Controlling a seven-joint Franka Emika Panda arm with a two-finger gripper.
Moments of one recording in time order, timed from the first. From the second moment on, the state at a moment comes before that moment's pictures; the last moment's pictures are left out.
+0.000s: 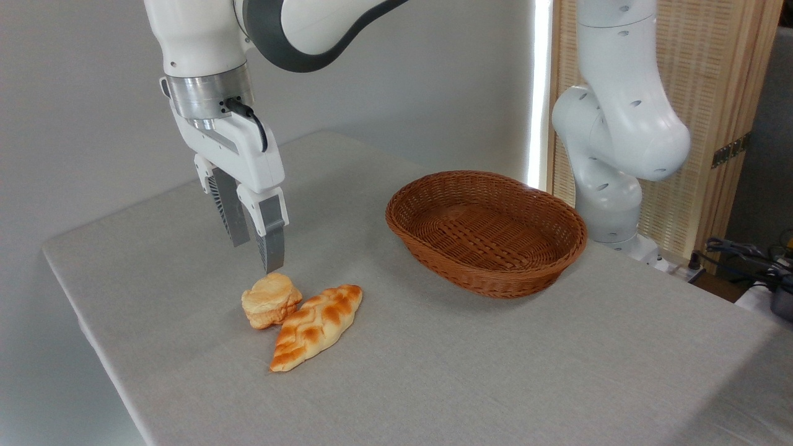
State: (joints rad) arm -0.24 0.13 0.01 -1.64 -0.02 1.82 0.54
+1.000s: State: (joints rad) arm -0.24 0.13 0.01 -1.64 -0.02 1.82 0.54
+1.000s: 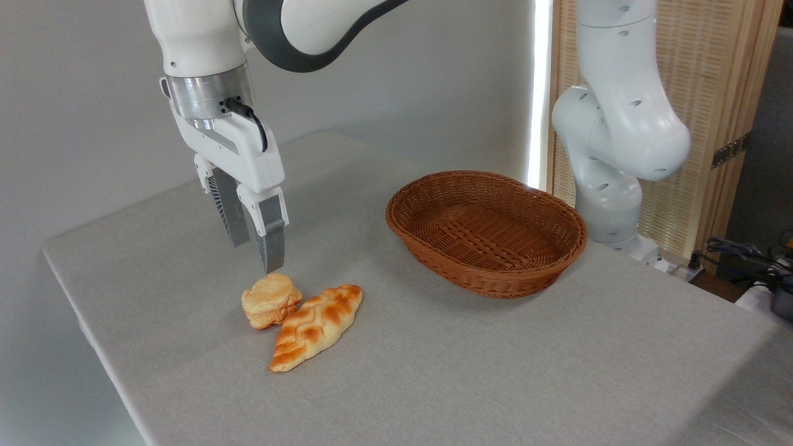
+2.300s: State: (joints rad) arm -0.24 0.14 0.01 -1.66 -0.02 1.83 0.57
